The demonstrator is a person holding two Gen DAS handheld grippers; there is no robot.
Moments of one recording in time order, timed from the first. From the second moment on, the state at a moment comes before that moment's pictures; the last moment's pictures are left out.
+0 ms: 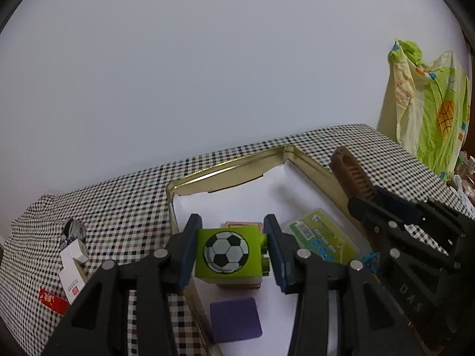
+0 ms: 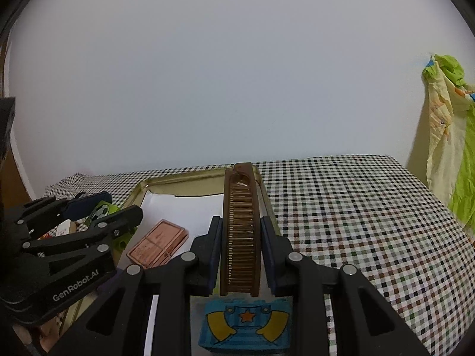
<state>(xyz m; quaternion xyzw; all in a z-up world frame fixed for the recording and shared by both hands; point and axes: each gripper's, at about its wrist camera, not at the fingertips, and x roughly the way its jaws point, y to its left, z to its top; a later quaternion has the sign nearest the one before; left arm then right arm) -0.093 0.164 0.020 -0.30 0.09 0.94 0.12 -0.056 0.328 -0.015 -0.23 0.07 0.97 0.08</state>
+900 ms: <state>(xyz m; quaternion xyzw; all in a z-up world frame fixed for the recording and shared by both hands) -0.087 0.136 0.027 -0.27 0.04 0.96 0.09 -0.026 0.355 0.002 -0.13 0.14 0.97 0.13</state>
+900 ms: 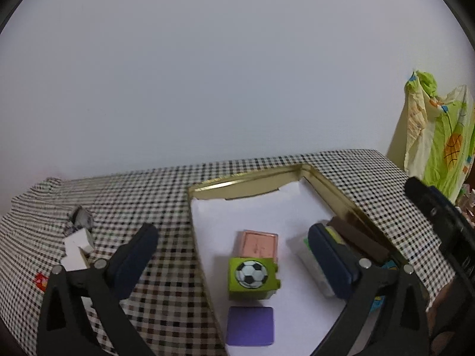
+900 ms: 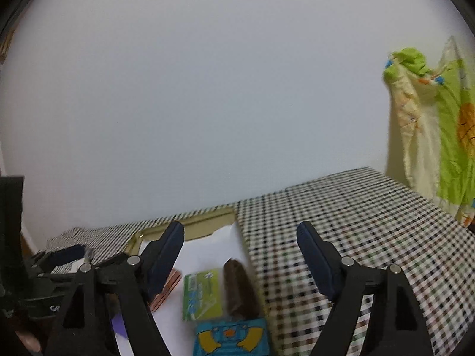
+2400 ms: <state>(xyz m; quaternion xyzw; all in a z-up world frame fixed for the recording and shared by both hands) -0.067 -0.024 0.008 -0.17 0.04 0.98 -0.03 0.051 0.197 0.018 0.03 0.07 0.97 0.24</state>
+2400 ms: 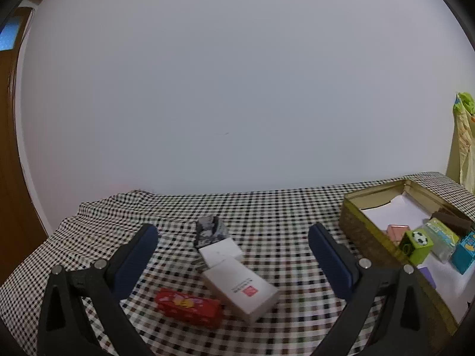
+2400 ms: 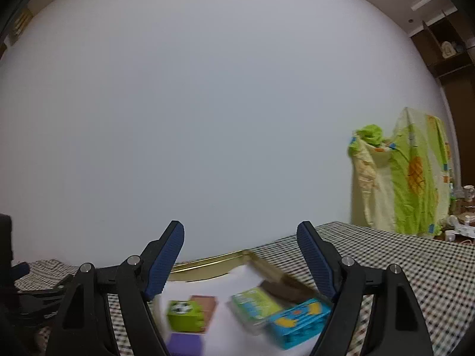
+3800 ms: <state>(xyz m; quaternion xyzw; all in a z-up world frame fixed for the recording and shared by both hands) -0.127 -0.187 -0.013 -0.29 0.02 0.95 -0.13 -0.125 0.067 -0.023 -0.30 0.05 0.95 -0.02</state>
